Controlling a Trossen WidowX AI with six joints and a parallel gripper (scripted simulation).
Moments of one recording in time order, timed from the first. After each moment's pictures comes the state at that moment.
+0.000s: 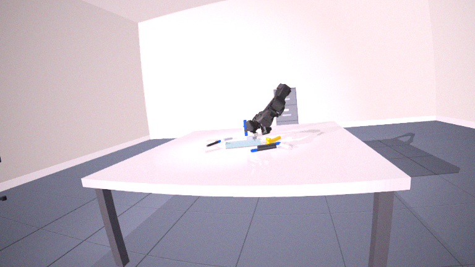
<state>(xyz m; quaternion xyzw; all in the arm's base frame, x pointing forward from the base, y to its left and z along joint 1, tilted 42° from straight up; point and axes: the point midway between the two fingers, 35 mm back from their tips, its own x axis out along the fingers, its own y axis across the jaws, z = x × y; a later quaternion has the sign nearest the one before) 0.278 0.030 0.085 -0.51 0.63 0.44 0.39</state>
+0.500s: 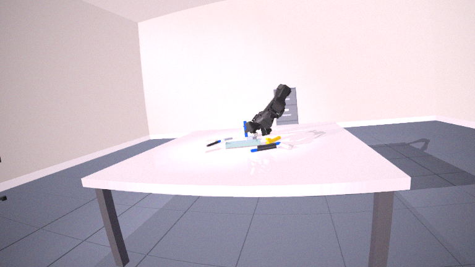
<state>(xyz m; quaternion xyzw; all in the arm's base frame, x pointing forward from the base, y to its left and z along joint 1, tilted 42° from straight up) 0.278 0.034 0.080 -0.51 0.63 0.44 0.39</state>
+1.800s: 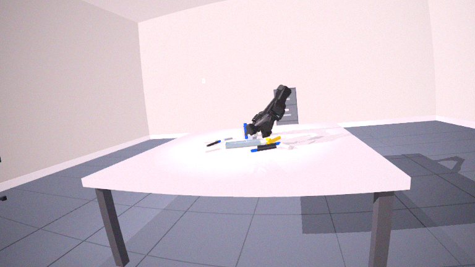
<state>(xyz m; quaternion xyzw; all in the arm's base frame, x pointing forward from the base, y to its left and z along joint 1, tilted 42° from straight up) 0.278 0.042 0.070 -0.51 0.63 0.44 0.39</state>
